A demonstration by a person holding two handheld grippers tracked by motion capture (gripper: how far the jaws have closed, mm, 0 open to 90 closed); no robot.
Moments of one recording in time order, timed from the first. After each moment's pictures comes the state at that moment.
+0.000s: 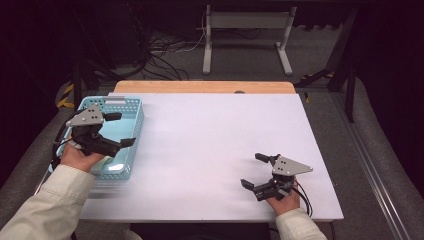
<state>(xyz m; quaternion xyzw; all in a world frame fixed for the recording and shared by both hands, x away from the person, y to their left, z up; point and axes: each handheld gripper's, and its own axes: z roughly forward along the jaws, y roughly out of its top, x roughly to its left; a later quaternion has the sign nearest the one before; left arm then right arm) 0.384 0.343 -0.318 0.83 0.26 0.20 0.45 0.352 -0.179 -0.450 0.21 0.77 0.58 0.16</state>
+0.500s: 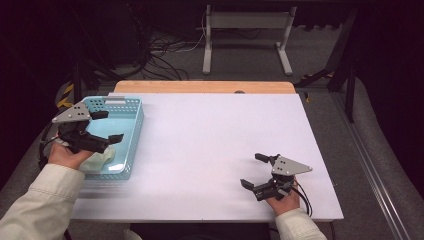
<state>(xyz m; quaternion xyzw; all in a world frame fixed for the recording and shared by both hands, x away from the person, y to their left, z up) 0.387 0.373 -0.319 0.83 0.29 0.21 0.44 0.353 -0.178 -0.450 0.21 0.77 0.58 0.16</state>
